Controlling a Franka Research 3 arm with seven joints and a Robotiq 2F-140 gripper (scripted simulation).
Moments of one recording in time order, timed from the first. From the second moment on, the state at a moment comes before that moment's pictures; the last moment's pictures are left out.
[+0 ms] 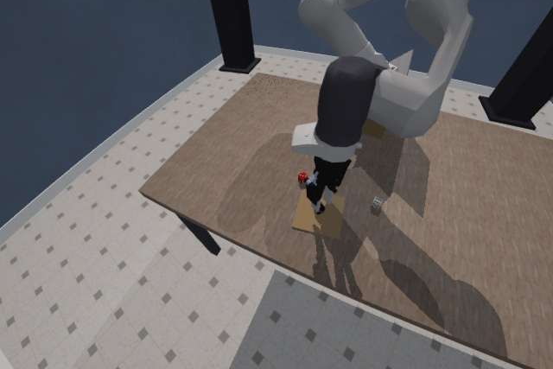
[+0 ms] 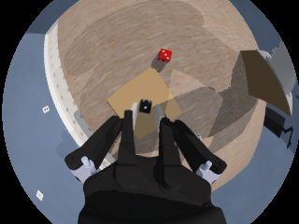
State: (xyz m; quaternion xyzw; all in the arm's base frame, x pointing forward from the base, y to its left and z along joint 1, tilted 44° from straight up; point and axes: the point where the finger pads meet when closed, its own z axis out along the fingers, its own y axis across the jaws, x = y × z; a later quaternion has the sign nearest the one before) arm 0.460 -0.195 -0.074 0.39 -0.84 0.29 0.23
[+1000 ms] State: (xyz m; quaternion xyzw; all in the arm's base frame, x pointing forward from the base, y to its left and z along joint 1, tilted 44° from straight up) arm 0.460 -0.195 -0.076 0.39 -0.84 0.29 0.23
